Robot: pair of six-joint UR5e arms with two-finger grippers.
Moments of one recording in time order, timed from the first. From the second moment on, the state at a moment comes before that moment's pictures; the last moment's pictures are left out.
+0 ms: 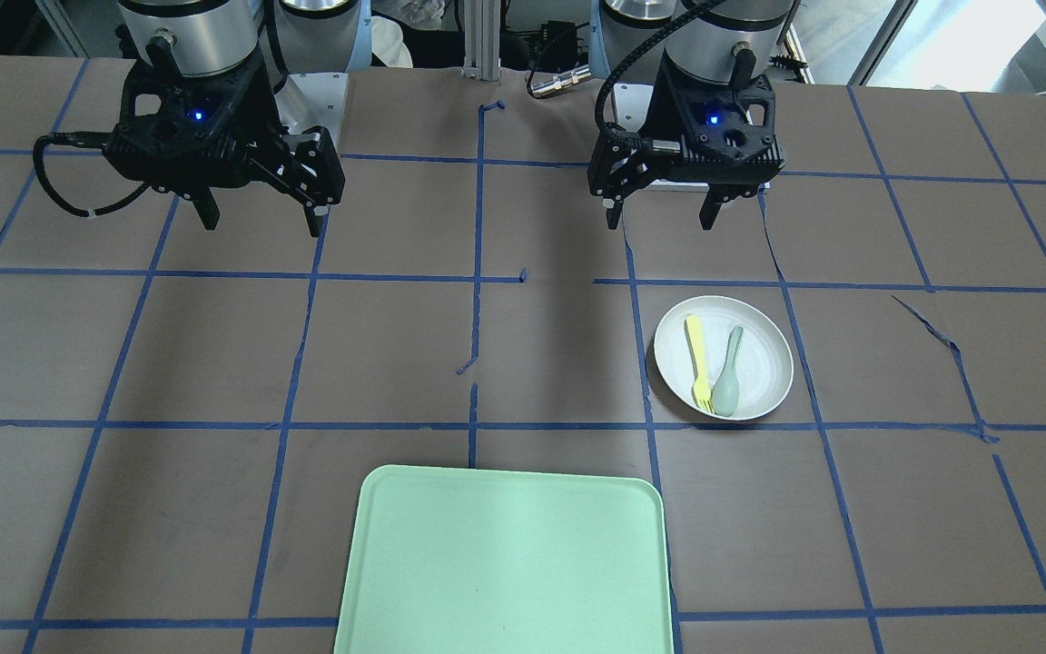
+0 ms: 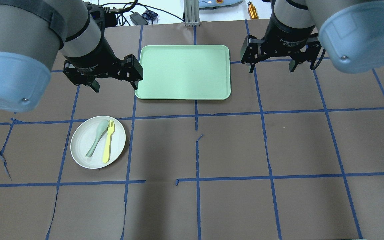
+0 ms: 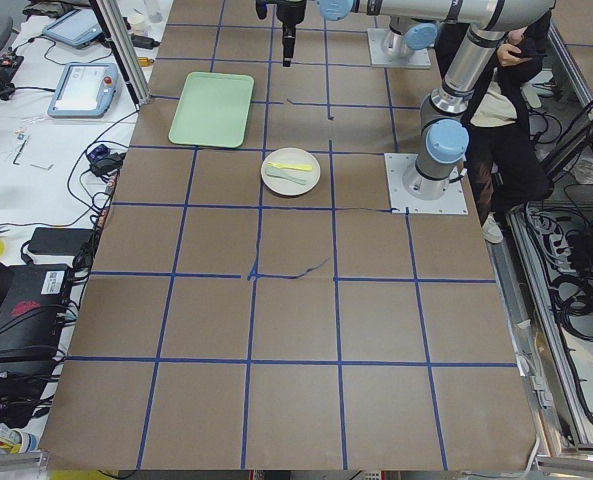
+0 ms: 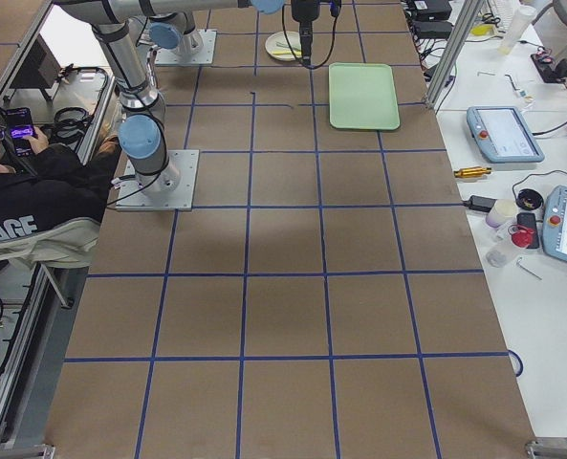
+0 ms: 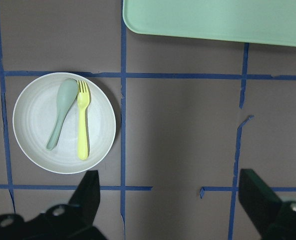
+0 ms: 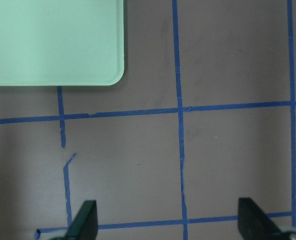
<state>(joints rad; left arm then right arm) -1.71 -1.52 -1.64 -1.46 1.57 -0.17 1.70 -1.57 1.54 -1.64 -1.60 0.18</state>
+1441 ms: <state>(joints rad) -1.52 -1.54 -1.83 -1.32 1.58 0.08 1.70 -1.57 1.55 -1.64 -1.60 0.18</state>
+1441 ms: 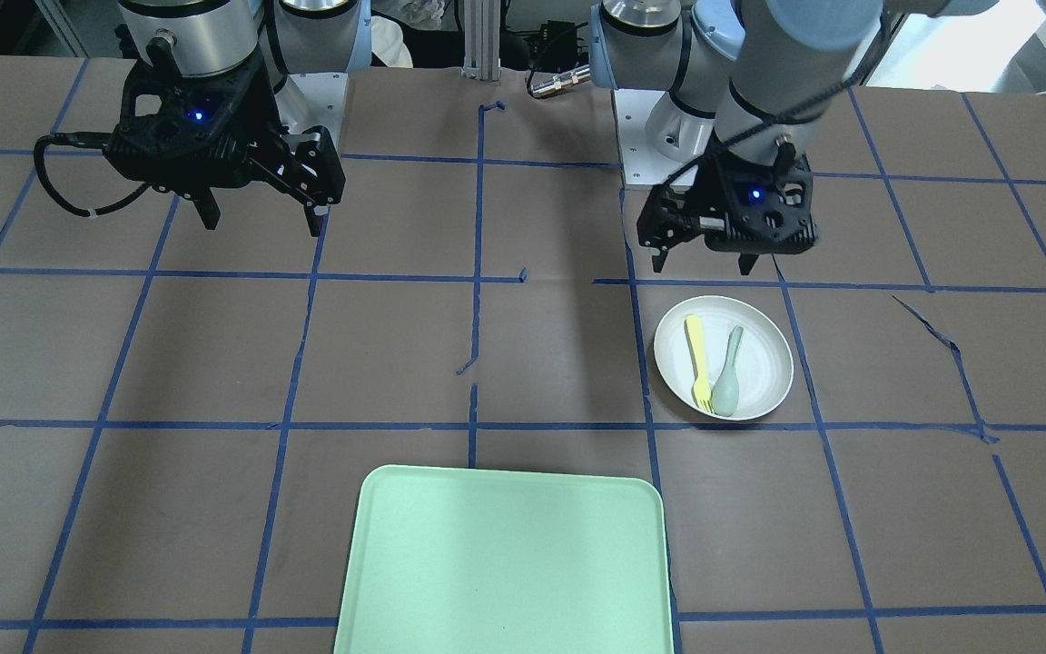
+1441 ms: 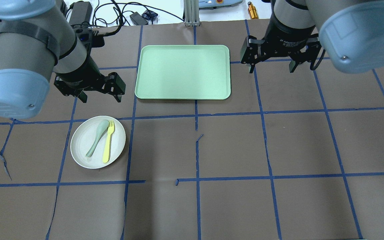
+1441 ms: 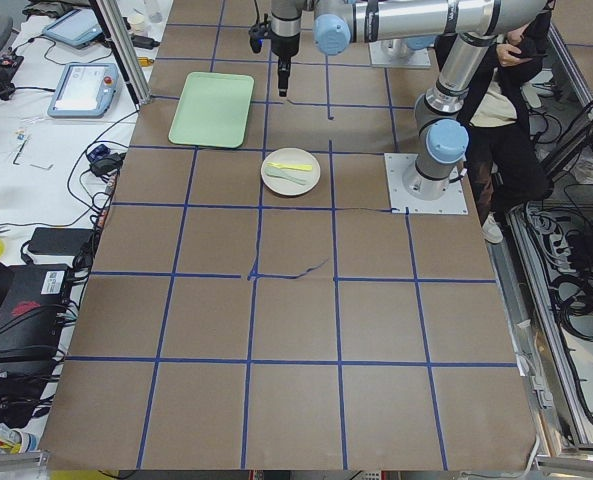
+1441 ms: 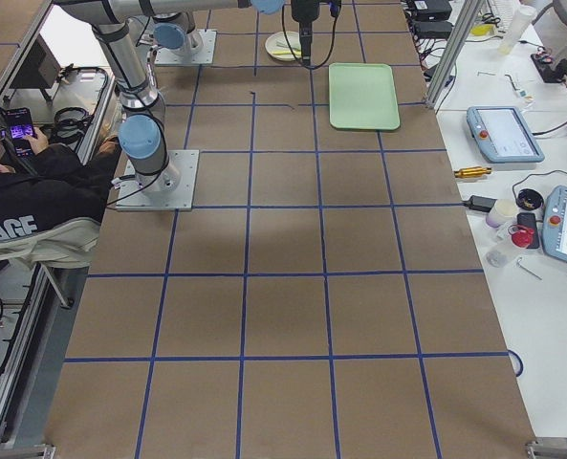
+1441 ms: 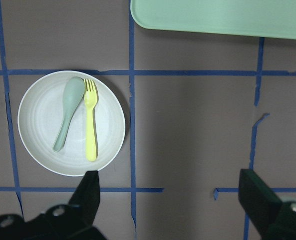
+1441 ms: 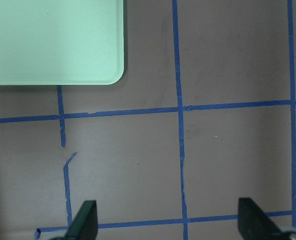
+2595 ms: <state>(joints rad) -1.10 -1.72 -2.25 -0.78 1.56 0.48 1.70 -1.57 1.55 -1.64 -1.60 0.18</state>
